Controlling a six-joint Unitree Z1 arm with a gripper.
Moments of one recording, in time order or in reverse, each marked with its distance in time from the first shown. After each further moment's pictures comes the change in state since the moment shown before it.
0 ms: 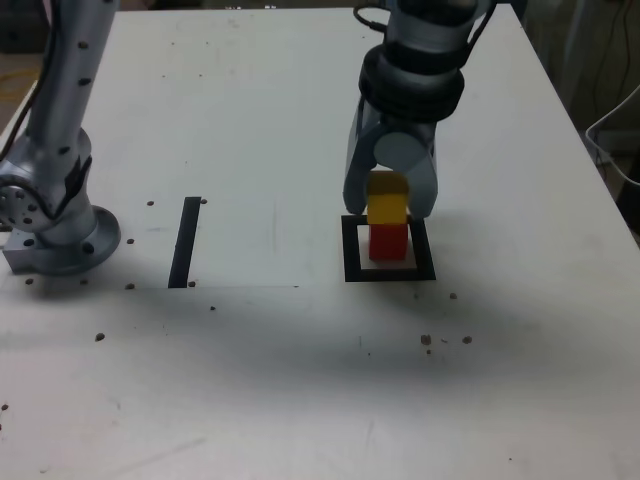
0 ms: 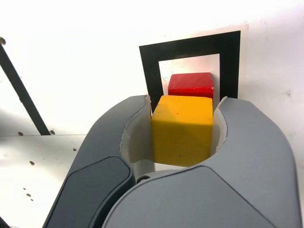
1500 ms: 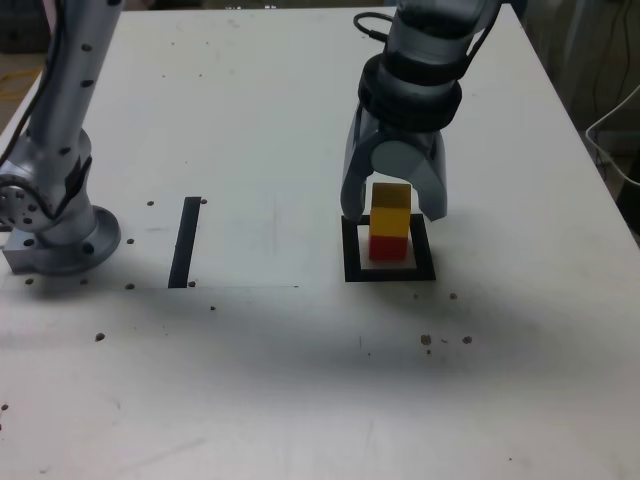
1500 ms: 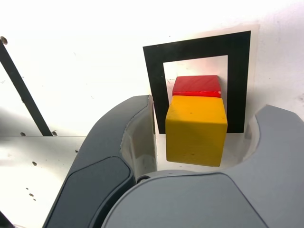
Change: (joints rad) arm 0.000 0.010 0.014 0.002 0.003 0.000
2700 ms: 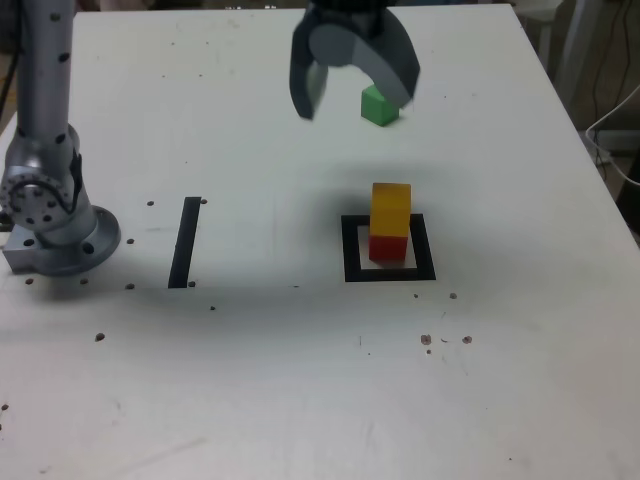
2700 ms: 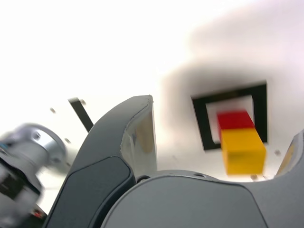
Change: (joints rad) arm 0.320 -0.204 0.064 0.042 0.048 0.457
